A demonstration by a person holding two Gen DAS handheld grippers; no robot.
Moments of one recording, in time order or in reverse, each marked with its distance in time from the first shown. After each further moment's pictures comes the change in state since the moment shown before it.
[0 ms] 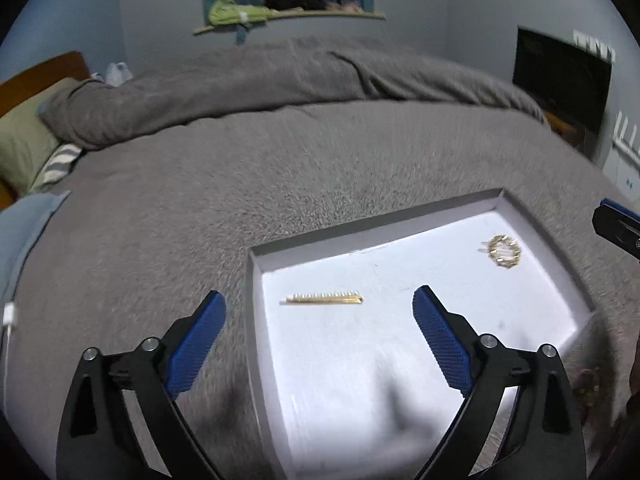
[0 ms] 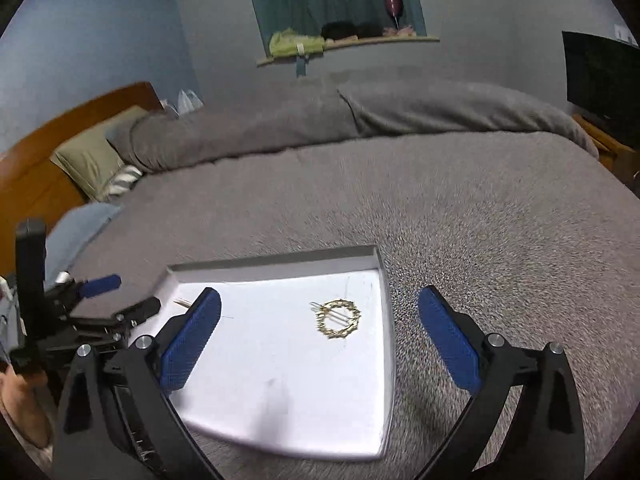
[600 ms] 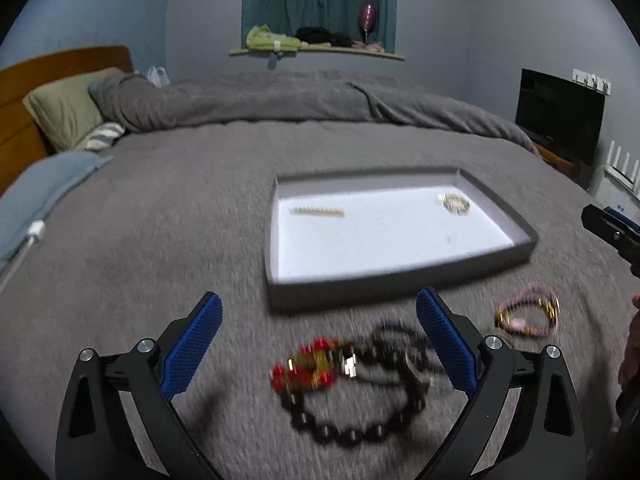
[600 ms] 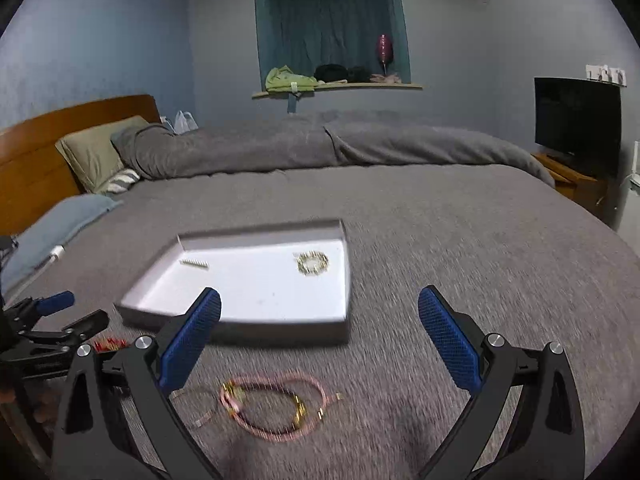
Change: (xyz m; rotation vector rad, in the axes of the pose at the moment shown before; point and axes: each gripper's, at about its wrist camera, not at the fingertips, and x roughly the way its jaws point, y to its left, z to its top) left arm -0.083 -0.014 -0.113 -0.094 -0.122 0.025; right arm -0.091 0.009 -0.091 -0.093 -0.130 -0.140
